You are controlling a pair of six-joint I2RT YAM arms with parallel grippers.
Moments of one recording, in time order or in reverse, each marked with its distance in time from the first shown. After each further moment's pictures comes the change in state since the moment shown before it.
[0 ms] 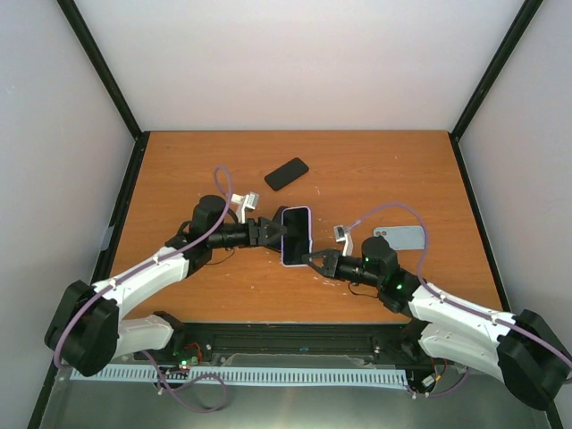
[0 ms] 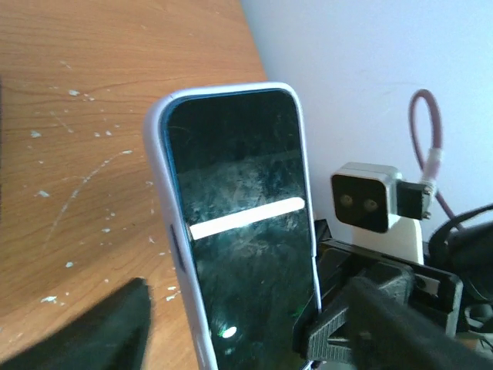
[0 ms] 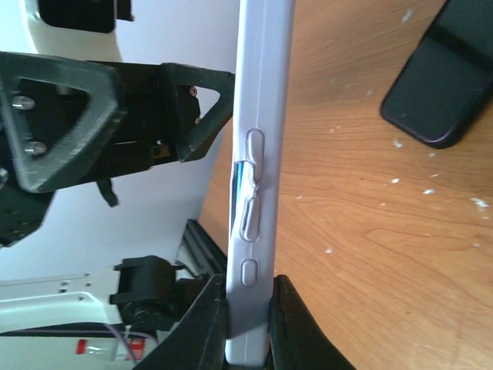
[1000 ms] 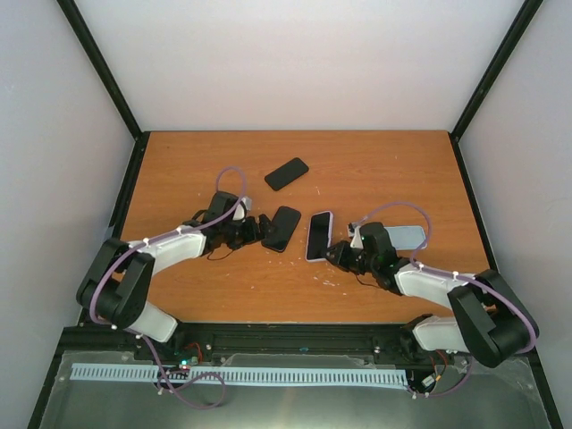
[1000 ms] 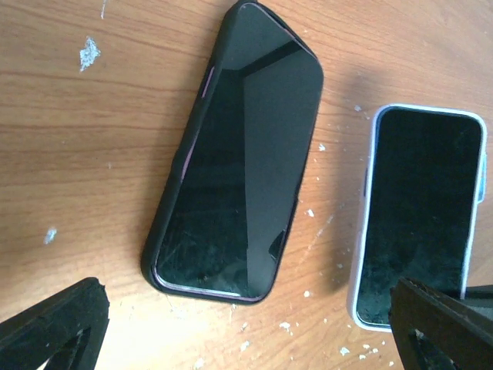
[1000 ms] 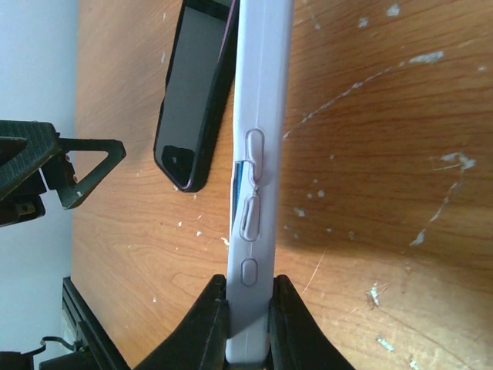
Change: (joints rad) left arm 0.074 0.279 0.102 -0.249 -0.317 0.095; right arm -0.257 0.318 0.049 -0.126 0.008 -0.163
